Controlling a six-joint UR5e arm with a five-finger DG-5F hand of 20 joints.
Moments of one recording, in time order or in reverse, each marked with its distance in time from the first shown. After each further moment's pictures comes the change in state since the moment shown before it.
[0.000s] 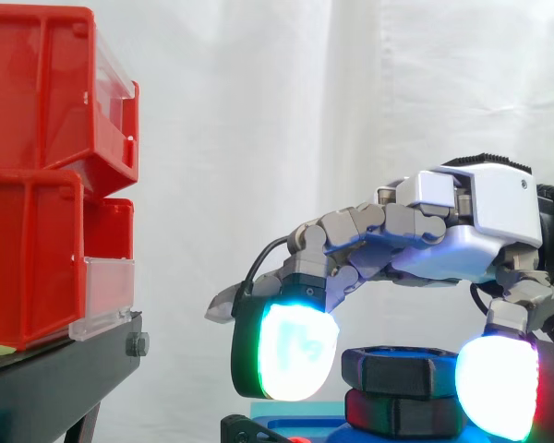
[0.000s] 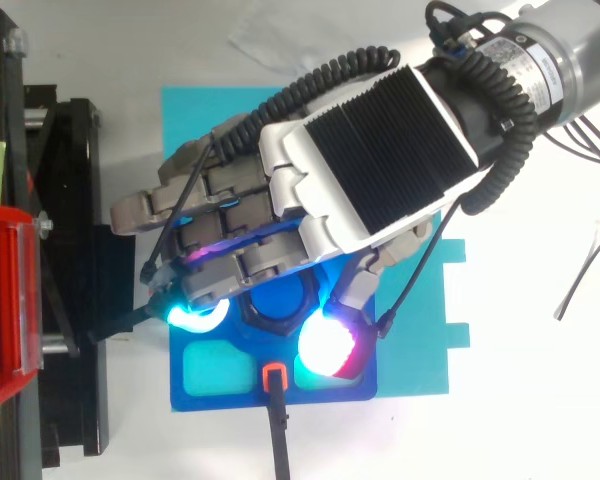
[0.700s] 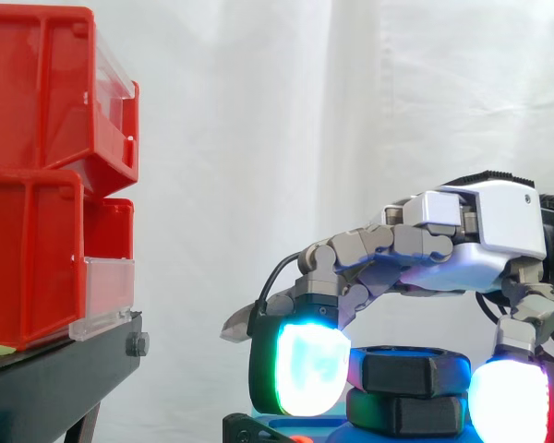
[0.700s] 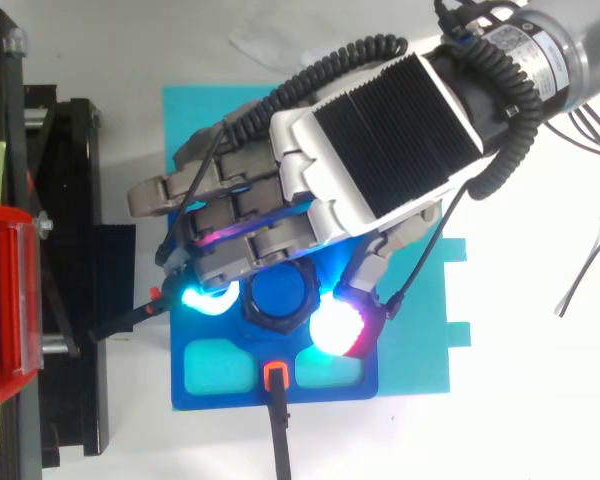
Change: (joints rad) arm -0.016 0.000 -0.001 -0.040 -0.019 -0.025
